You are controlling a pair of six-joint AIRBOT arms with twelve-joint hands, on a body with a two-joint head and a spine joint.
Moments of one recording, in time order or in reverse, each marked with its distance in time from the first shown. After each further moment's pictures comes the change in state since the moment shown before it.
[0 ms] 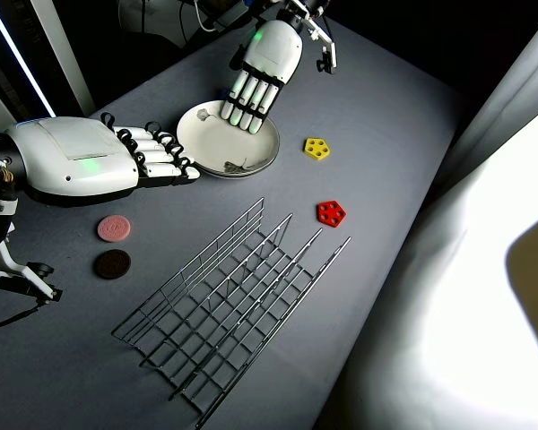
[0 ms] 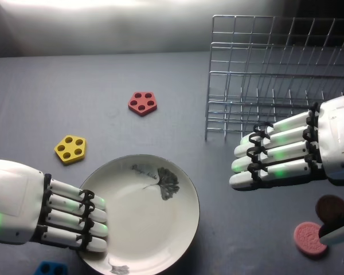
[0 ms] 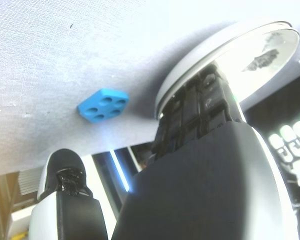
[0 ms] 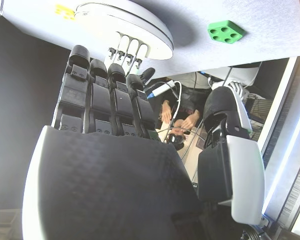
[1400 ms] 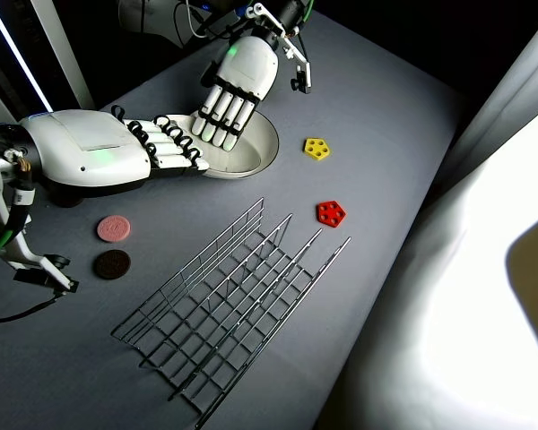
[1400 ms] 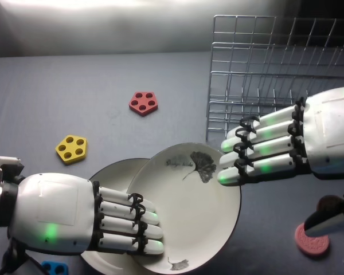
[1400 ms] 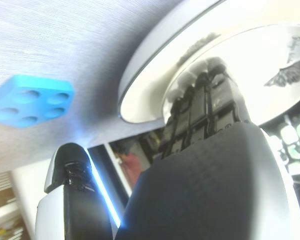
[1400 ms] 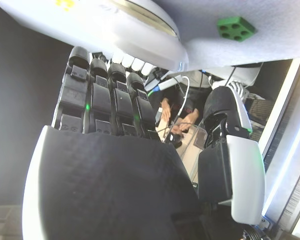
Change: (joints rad) left arm -0.013 -0.081 -0.098 -0.107 0.107 0.003; right arm 0.034 -0.040 0.016 -0.007 0.011 0.000
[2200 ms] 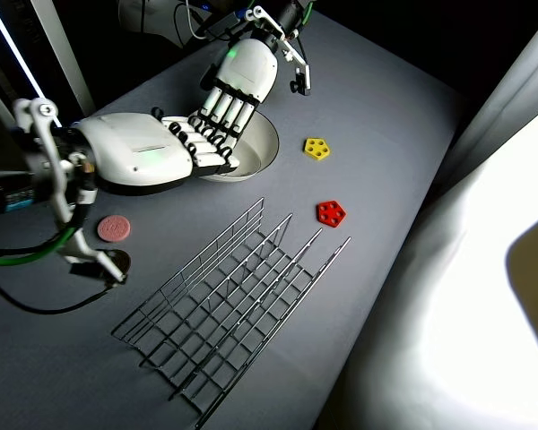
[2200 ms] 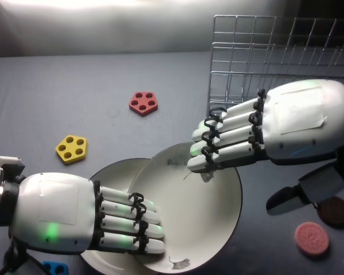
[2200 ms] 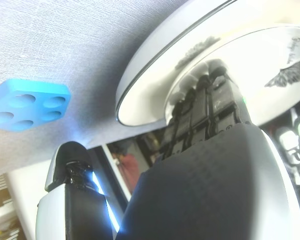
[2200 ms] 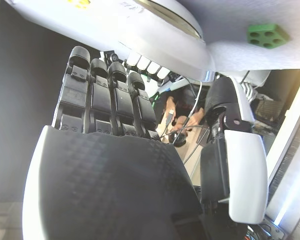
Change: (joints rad) left arm 0.000 -0.006 0.006 -0.005 -0.001 0.000; right arm 0.012 -0.170 0.122 0.020 0.047 0.000
